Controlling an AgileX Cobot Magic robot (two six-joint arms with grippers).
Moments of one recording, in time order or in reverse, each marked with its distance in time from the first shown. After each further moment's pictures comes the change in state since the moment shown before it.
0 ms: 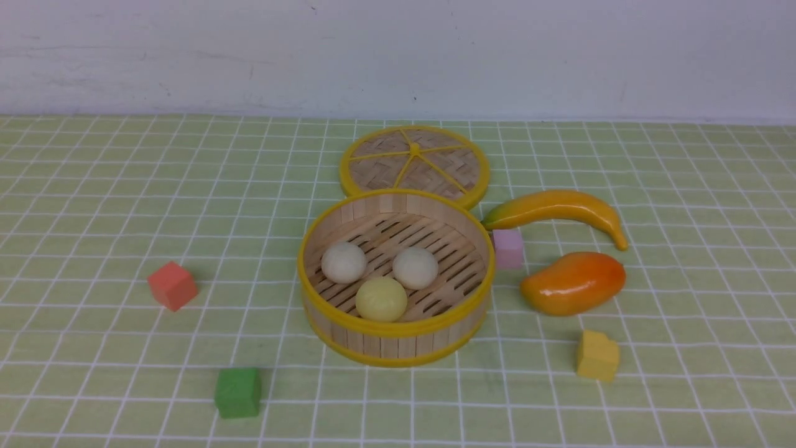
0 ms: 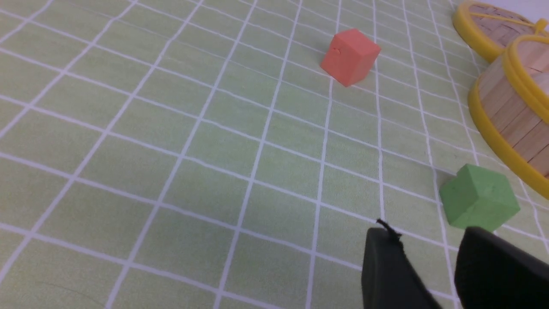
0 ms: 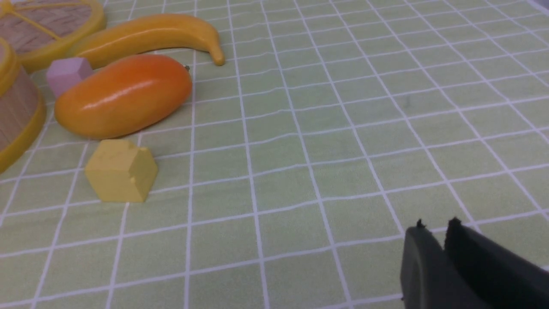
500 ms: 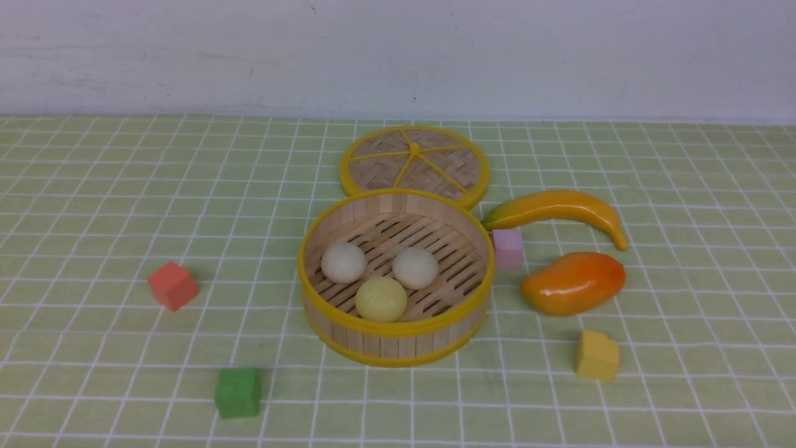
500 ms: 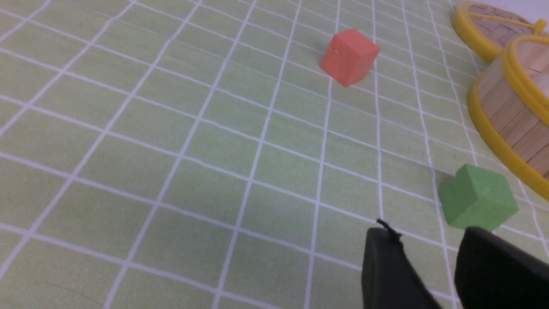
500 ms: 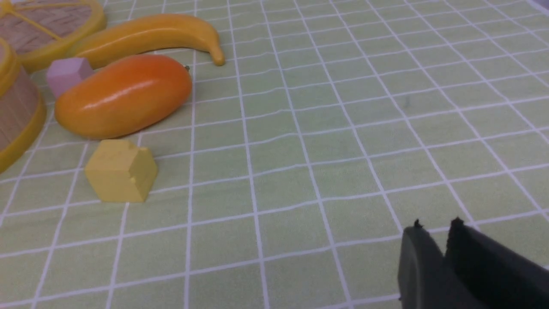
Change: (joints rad) right arm 0.000 0.000 0.000 0.000 0.000 0.000; left arm 0.000 0.000 0.000 -0.002 0.000 0.000
